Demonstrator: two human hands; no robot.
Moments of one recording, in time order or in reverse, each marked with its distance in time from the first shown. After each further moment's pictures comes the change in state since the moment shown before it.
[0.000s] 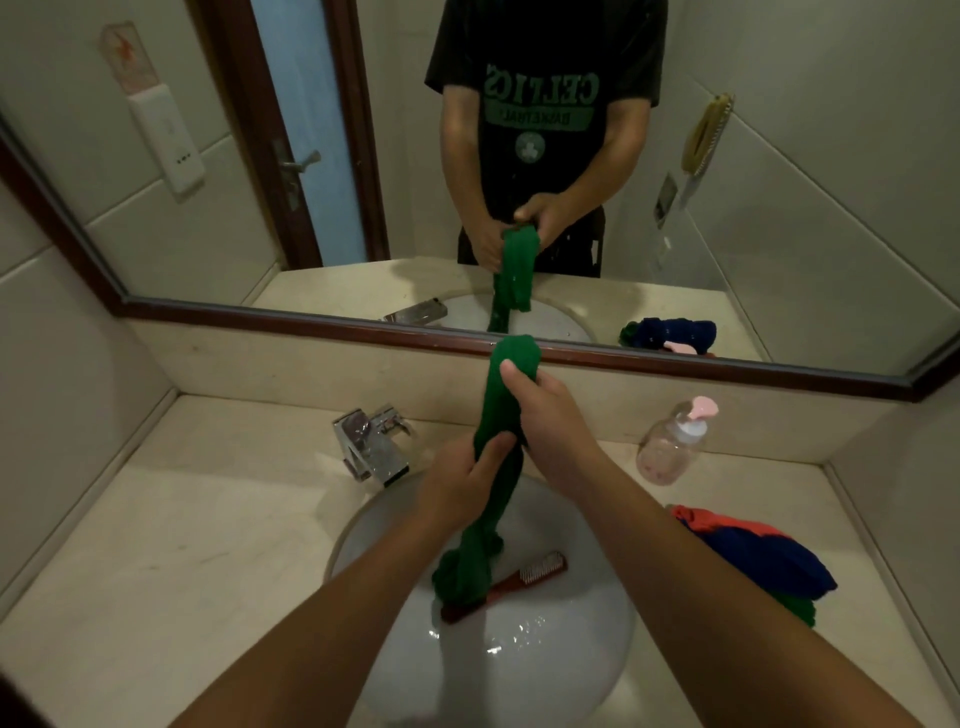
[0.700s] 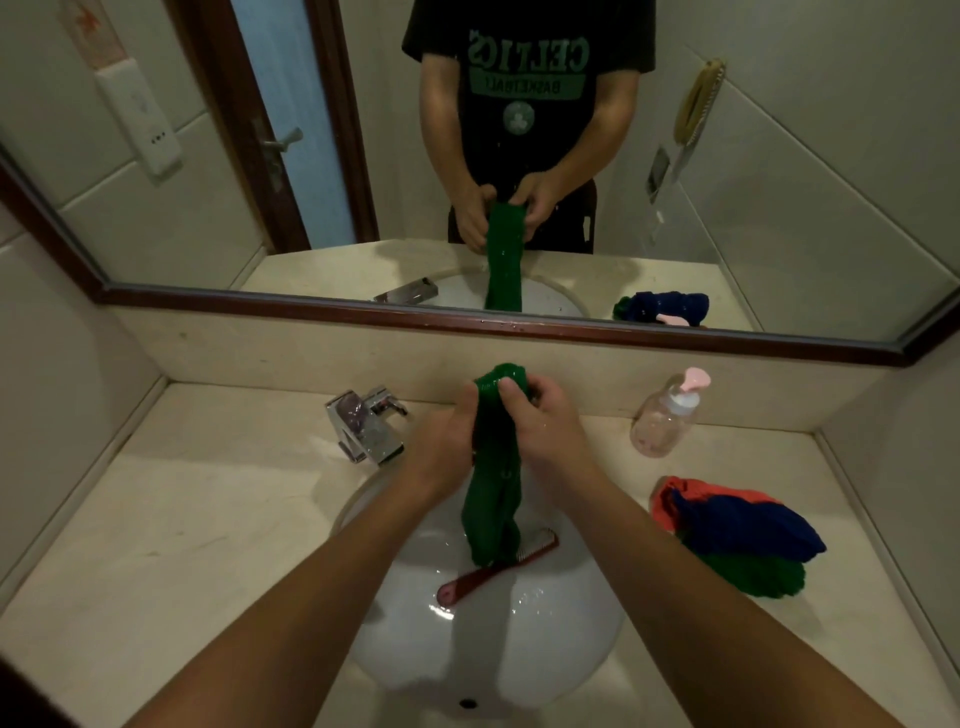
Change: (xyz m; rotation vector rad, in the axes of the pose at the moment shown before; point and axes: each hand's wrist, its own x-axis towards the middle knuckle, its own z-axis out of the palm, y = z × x) left_hand 0.004 0.006 -0.012 -0.153 -0.098 -0.189; right_hand -0.035 0.022 -0.008 -0.007 0.069 -0.006
